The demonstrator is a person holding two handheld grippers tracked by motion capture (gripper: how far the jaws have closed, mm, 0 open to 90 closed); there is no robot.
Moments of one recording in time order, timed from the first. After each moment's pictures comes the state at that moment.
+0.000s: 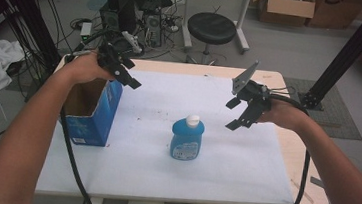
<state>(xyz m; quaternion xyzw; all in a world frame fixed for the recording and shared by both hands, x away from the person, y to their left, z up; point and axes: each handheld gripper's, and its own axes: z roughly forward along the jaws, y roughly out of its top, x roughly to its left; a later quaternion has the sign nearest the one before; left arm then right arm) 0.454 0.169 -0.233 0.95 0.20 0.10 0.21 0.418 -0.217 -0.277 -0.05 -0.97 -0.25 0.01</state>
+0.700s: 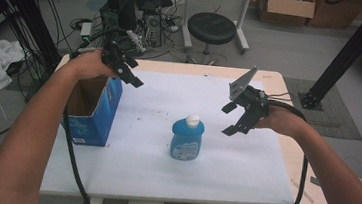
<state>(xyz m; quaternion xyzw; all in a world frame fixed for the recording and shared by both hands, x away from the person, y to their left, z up) 0.464 0.162 -0.235 0.95 0.19 0.09 0.22 0.401 -0.210 -0.279 -0.04 -0.96 -0.27 0.02</state>
